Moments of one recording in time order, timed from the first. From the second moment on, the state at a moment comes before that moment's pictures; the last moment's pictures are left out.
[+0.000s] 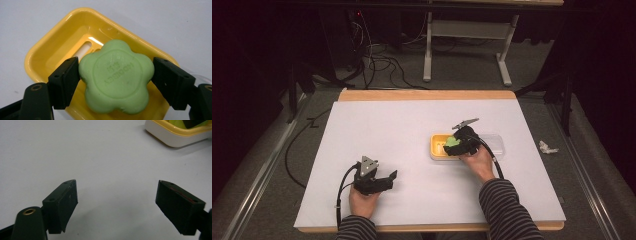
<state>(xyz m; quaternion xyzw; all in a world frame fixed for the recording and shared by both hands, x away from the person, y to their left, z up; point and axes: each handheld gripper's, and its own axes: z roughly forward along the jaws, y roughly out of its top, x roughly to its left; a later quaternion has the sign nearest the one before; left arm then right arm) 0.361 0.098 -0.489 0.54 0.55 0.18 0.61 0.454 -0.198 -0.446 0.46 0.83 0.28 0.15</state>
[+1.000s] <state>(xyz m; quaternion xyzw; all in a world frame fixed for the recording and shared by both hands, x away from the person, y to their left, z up) 0.359 0.100 -0.487 0.52 0.55 0.18 0.63 0.422 -0.227 -0.400 0.46 0.79 0.35 0.21</state>
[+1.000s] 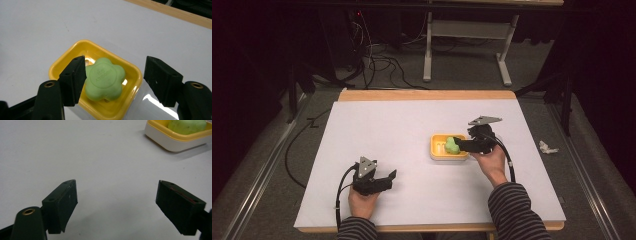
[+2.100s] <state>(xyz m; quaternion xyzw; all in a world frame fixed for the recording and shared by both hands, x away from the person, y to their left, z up) 0.358 0.101 -0.487 0.52 0.55 0.18 0.63 0.380 -0.275 -0.387 0.47 0.76 0.39 0.23</state>
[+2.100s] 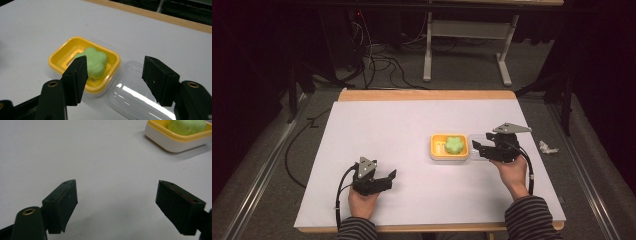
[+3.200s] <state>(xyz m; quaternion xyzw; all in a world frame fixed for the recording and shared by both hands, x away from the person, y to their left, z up) 0.360 0.102 -0.487 0.52 0.55 0.18 0.63 0.343 -0.301 -0.380 0.47 0.74 0.42 0.24</state>
